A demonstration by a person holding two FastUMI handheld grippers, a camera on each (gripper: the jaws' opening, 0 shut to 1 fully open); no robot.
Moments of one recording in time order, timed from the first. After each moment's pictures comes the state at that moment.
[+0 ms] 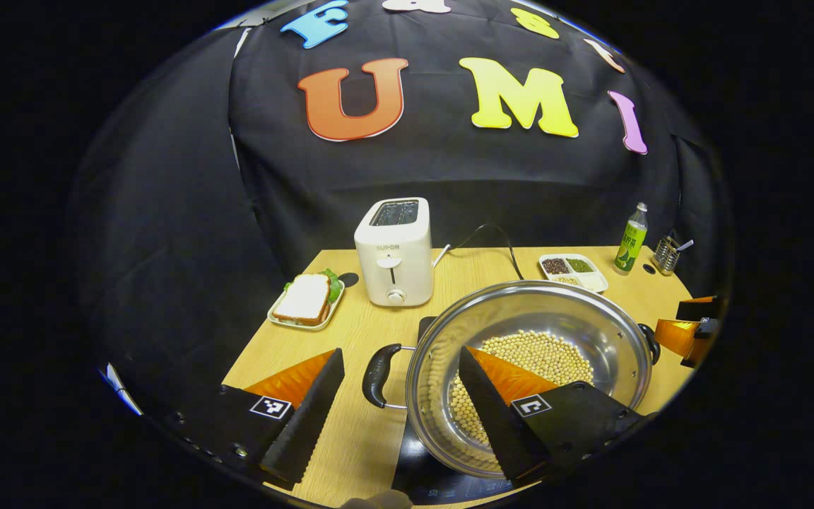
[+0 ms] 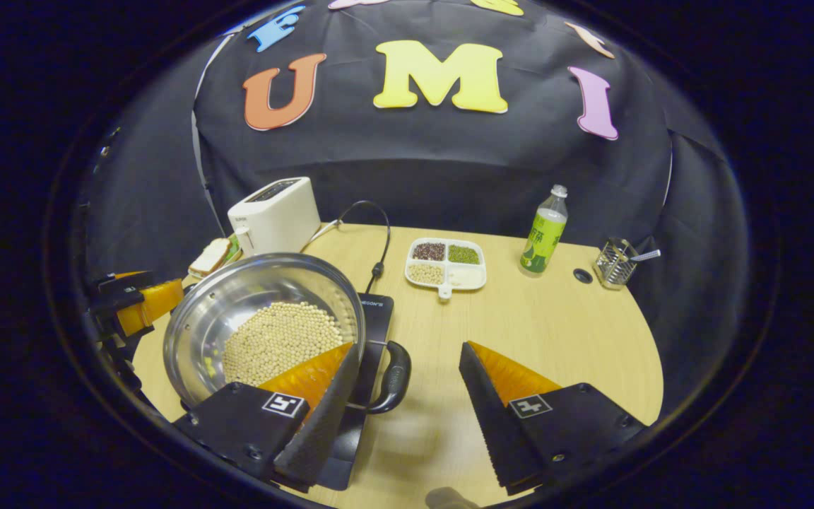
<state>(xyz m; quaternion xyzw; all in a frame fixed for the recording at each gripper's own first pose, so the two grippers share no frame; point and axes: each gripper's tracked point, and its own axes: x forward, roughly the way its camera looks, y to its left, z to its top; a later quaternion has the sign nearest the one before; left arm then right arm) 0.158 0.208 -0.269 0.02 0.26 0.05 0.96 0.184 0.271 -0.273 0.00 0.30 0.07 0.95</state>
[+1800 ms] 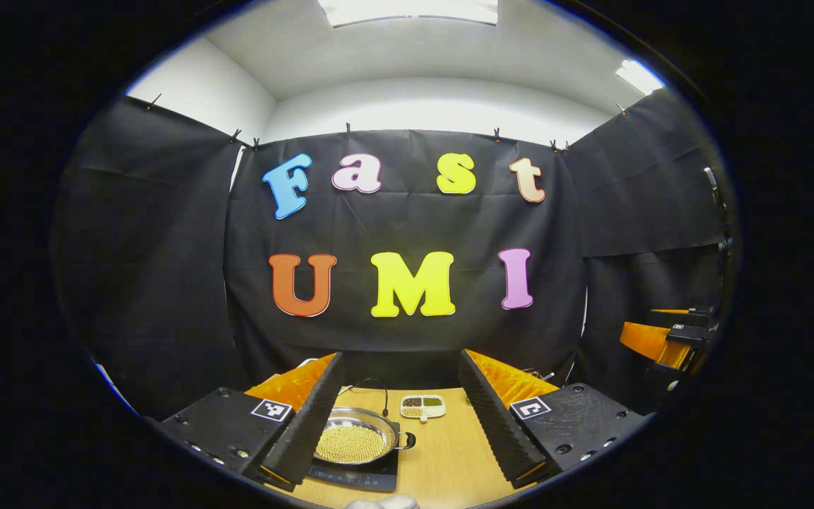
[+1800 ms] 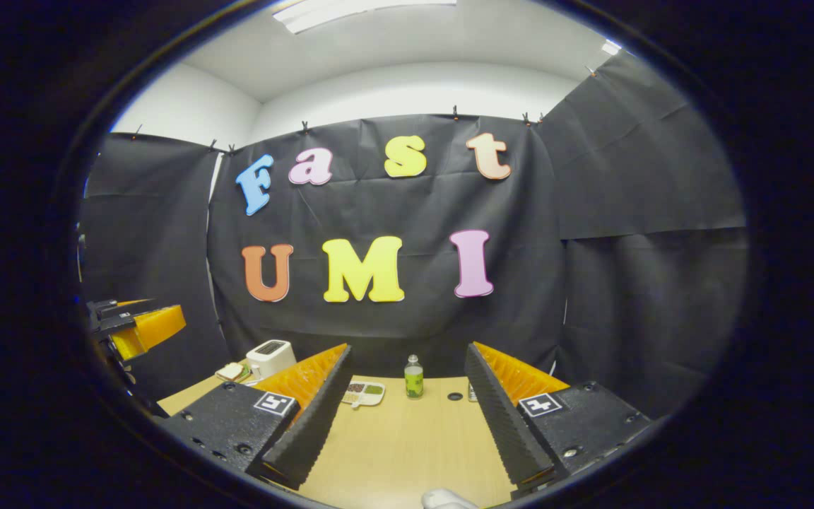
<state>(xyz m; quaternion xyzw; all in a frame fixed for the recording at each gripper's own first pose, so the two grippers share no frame) -0.066 -0.048 0.078 -0.01 -0.03 -0.01 1.00 -0.045 -0.022 0.025 0.05 -0.01 0.03 1.00</state>
